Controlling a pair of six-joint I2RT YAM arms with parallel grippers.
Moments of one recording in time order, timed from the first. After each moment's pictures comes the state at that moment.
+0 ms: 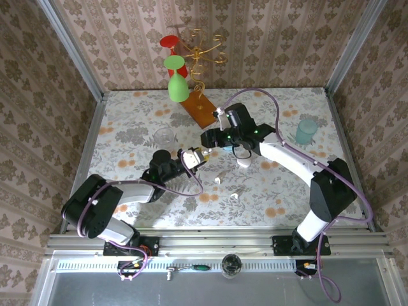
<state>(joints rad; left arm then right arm) -0.65 1.47 0.44 0.88 0.41 0.43 0.58 1.65 1.31 -0.38 -0.30 0.39</state>
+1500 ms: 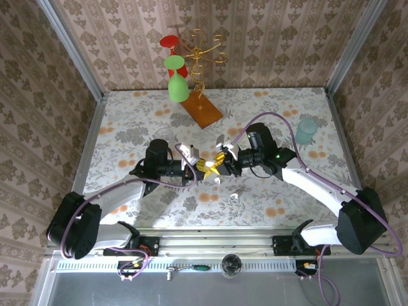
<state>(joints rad) -0.60 1.28 0.58 0.37 0.97 0.12 0.56 1.32 0.92 -0.22 -0.76 -0.26</state>
